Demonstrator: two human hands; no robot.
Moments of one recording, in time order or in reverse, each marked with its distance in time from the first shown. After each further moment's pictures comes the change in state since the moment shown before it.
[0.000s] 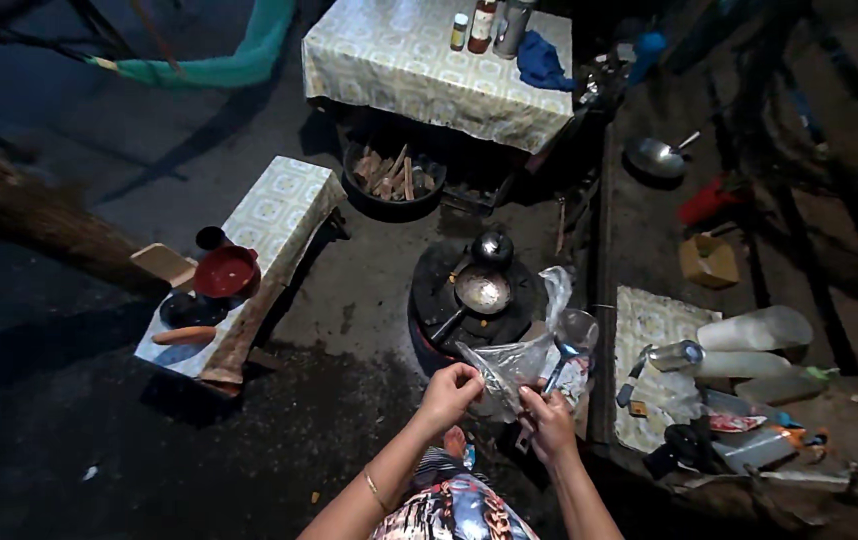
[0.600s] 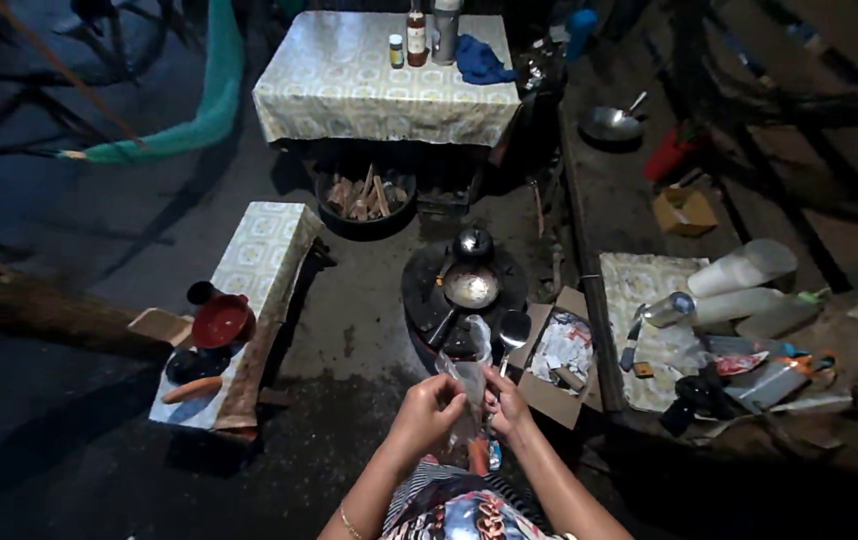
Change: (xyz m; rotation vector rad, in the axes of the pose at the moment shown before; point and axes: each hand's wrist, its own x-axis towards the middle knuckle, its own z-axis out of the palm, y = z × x) left_hand -0.035 0.020 -0.012 0.615 -0.095 0.299; right_hand 0.022 0.049 0.025 0.353 -0.020 0.326
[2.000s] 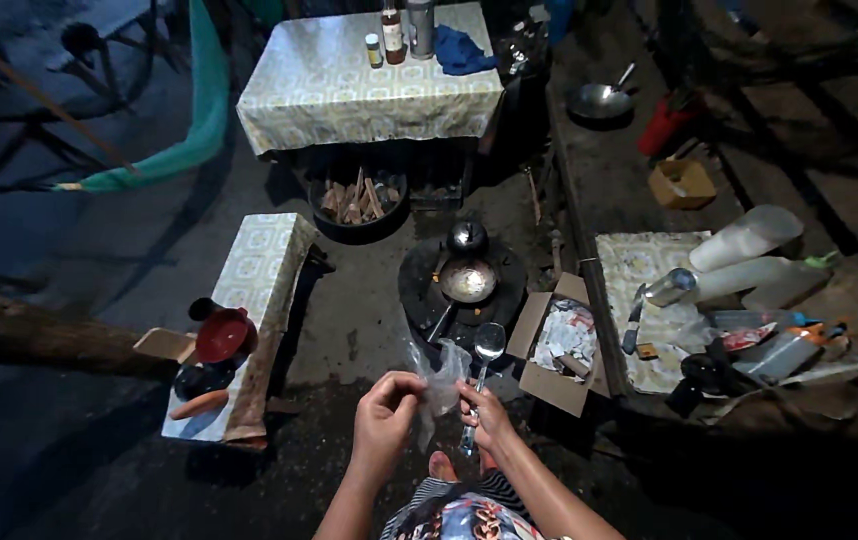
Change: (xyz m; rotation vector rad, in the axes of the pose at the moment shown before) left_hand -0.016 0.012 -0.010 -0.265 0.341 0.125; right_hand -0.020 0.021 0.009 0.072 -0.030 0.097
